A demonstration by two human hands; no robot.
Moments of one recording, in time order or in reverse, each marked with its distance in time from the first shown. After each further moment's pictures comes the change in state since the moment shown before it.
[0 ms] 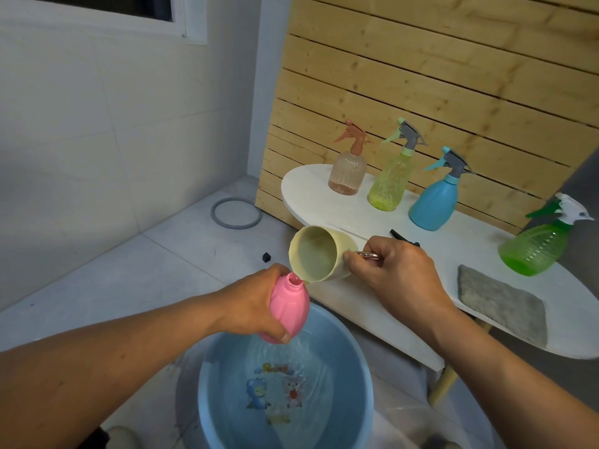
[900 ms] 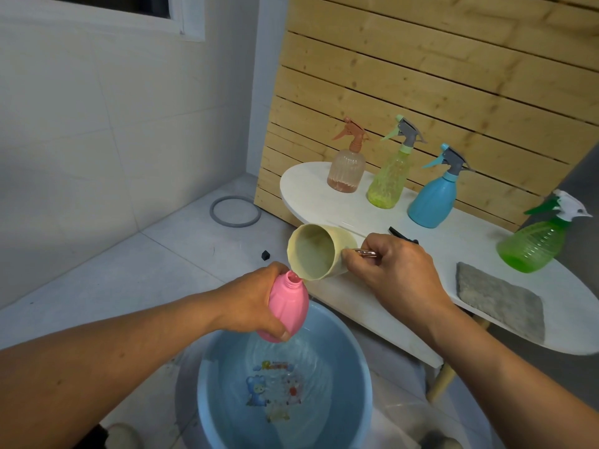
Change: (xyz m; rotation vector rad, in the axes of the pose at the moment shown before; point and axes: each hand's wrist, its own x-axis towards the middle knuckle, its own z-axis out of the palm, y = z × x) left_hand 0.001 -0.001 0.001 -0.007 -0.006 0.006; right_hand -0.002 0.001 0.001 -0.054 0.010 -0.040
